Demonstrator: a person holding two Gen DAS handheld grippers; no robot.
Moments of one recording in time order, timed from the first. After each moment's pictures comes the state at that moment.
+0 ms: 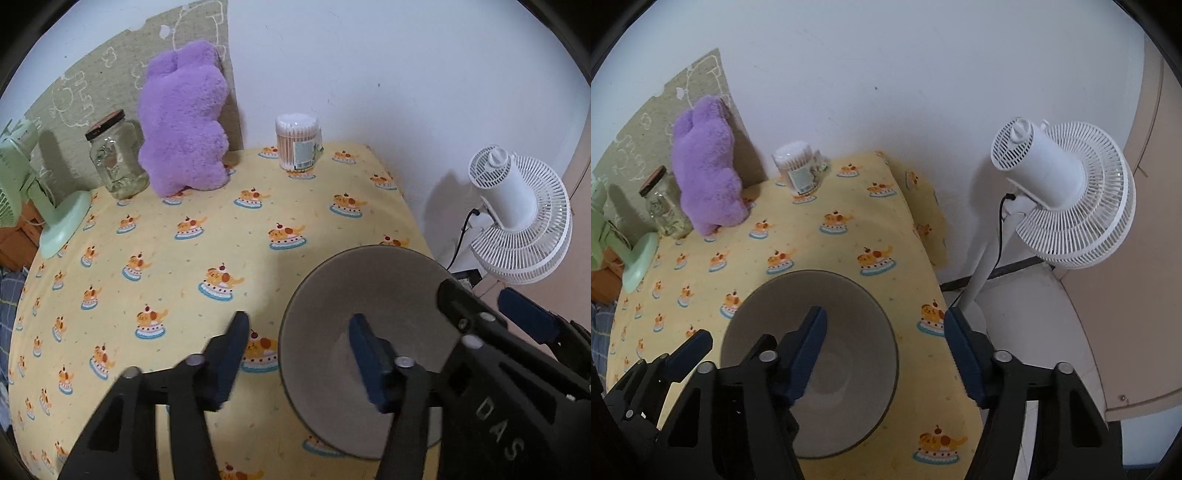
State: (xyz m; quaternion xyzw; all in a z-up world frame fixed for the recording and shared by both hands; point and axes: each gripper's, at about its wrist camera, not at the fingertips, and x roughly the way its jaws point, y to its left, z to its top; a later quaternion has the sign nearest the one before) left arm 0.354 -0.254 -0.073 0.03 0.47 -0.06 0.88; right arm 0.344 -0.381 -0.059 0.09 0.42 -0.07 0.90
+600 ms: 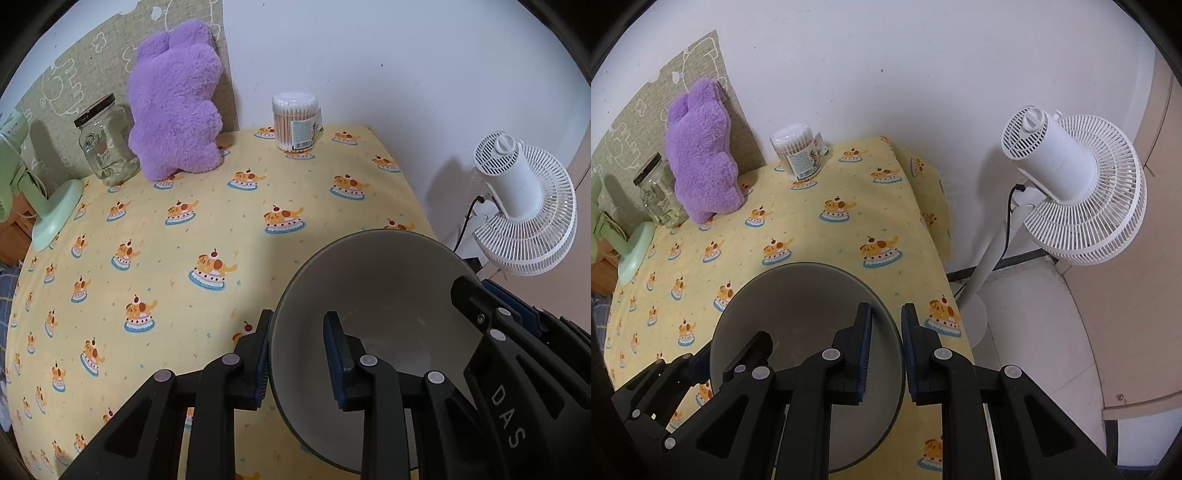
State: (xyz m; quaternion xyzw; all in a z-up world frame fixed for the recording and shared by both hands) left arm 0.360 -0.255 -0.084 0.03 0.49 -0.06 0.87; right arm 0.354 -0.375 -0.070 0.08 0.44 -0.06 0.89
